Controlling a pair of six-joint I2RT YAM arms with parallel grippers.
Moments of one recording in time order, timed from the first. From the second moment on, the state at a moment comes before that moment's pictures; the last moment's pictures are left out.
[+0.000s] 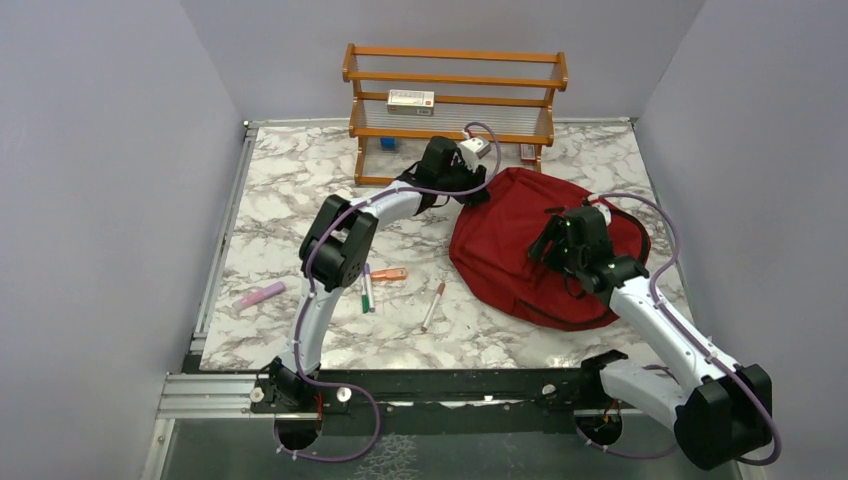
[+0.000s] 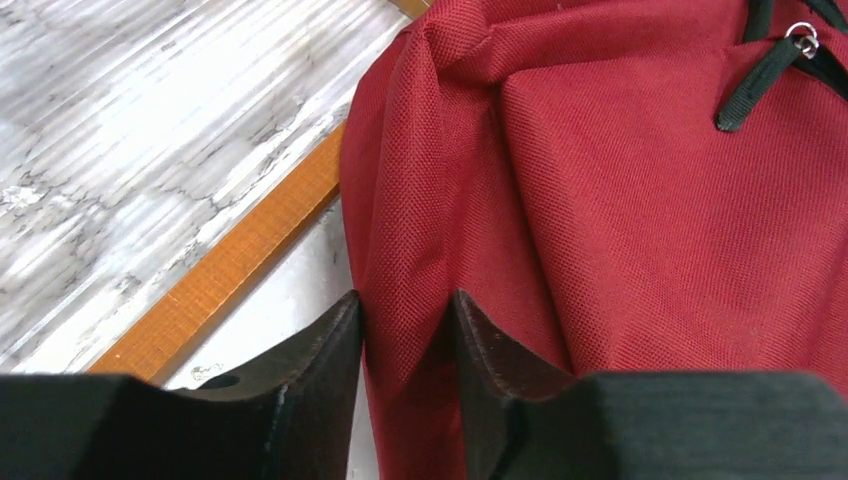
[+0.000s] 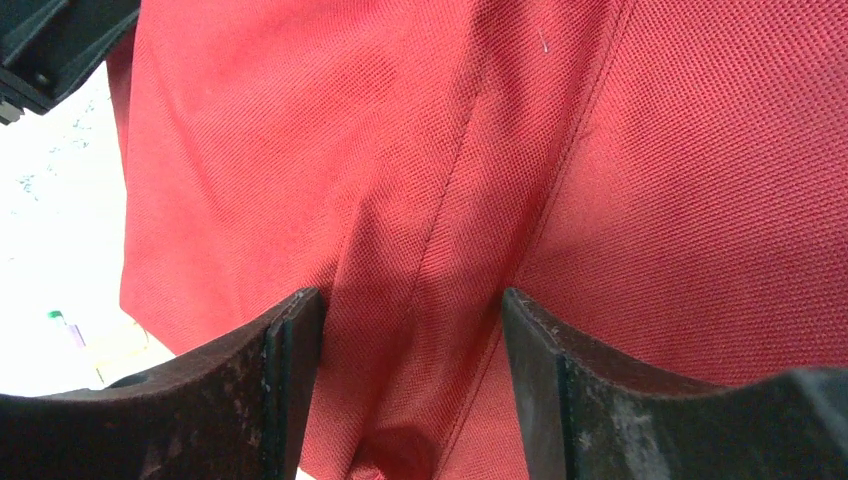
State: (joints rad) left arm -0.58 2.28 1.70 0.11 0.49 -0.08; right arm 0.31 1.01 0.68 -0.44 0.17 0.69
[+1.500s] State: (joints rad) left arm -0.59 1.77 1.12 0.04 0.29 -0.25; right arm 0.17 1.34 0.95 -0.21 -0.12 0.32
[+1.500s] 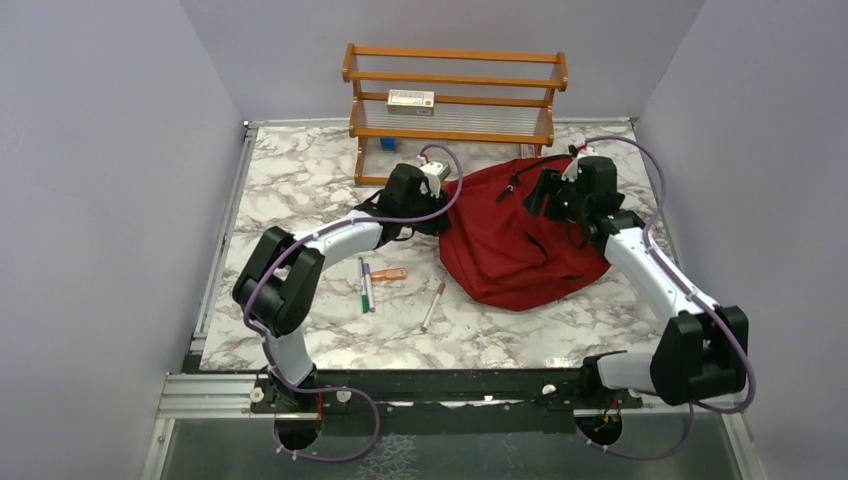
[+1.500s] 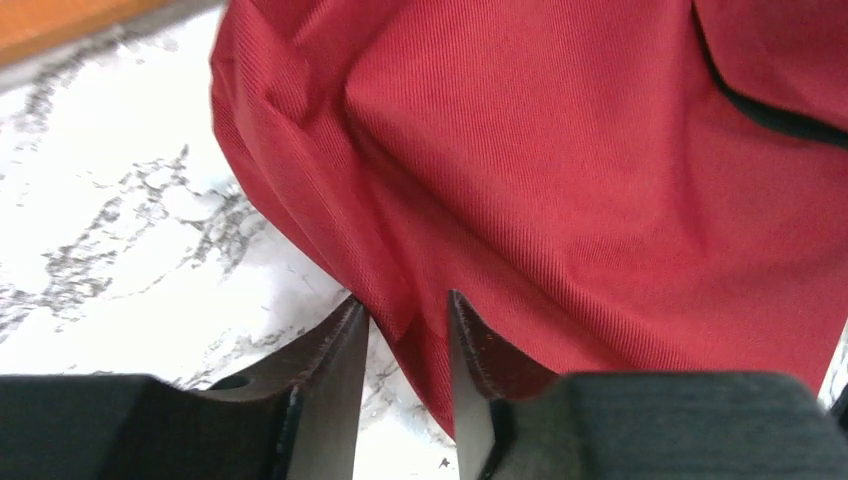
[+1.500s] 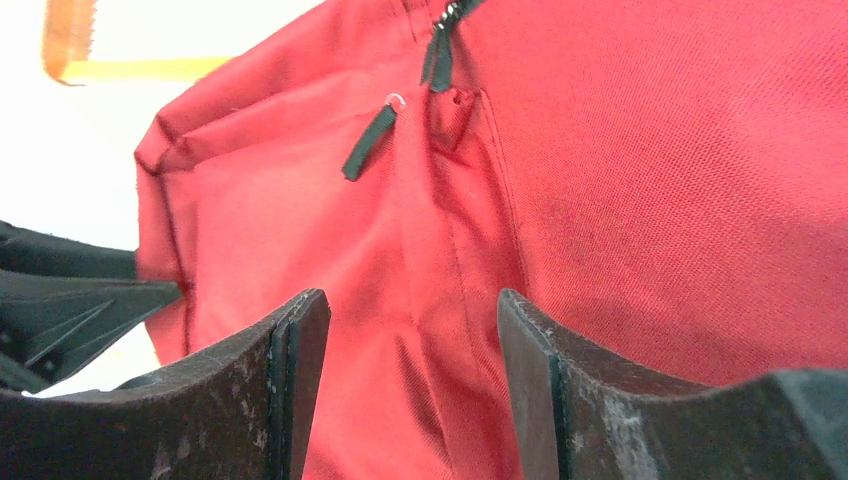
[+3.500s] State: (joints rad) left arm -0.65 2.36 1.93 -0.11 0.58 0.02; right arm 0.17 1.17 0.84 -0.24 -0.10 0.46
